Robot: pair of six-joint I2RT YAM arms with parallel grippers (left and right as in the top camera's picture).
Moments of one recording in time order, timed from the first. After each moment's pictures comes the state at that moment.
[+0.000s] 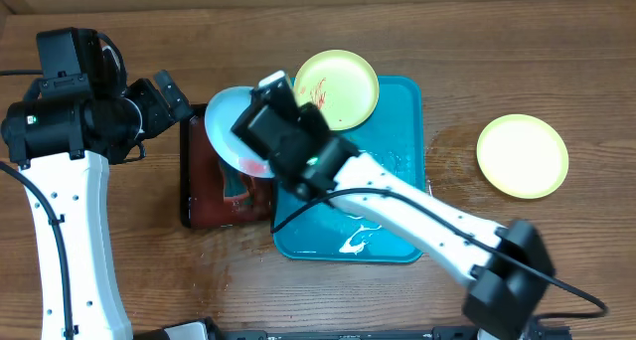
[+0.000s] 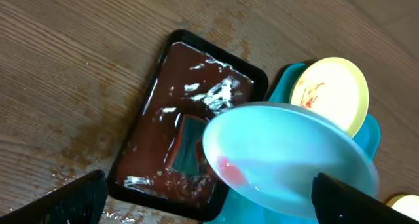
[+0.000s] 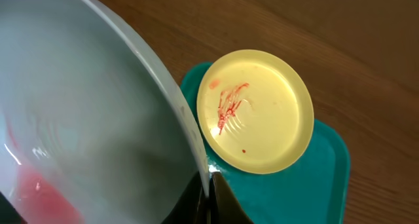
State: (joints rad) left arm 0.18 1.47 1.68 -1.27 0.15 -0.43; right arm 0.96 1.92 1.71 -0.75 0.62 0.27
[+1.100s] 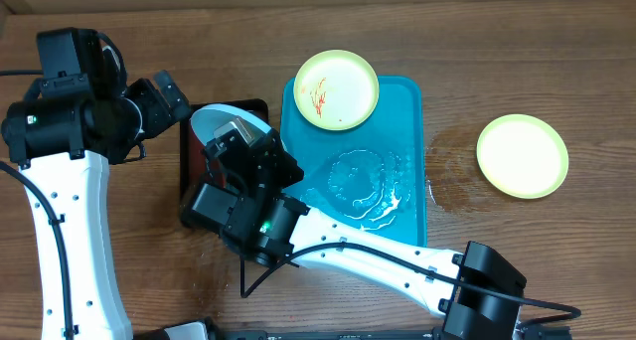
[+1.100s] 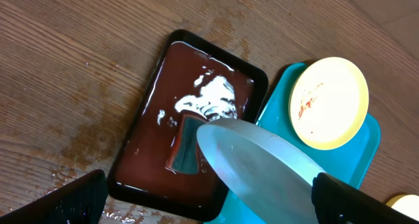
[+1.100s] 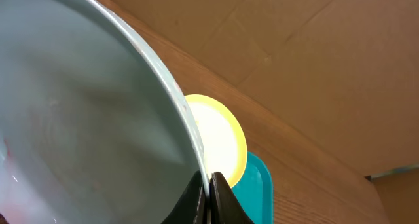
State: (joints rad) left arm 0.18 1.47 1.68 -1.27 0.15 -0.43; right arm 1.19 1.96 1.71 -0.72 1.12 0.27
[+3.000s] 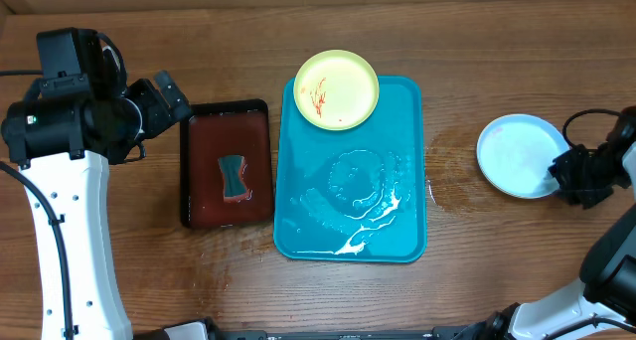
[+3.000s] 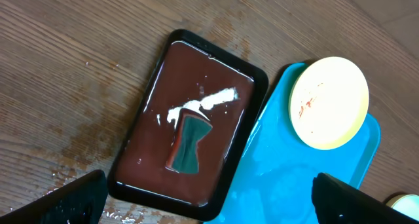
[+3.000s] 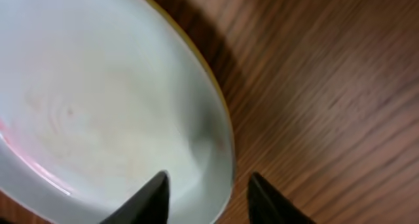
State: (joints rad) left arm 0.18 1.47 1.68 -1.27 0.15 -0.43; right arm -0.57 1.83 1.23 -0.94 -0.17 0.49
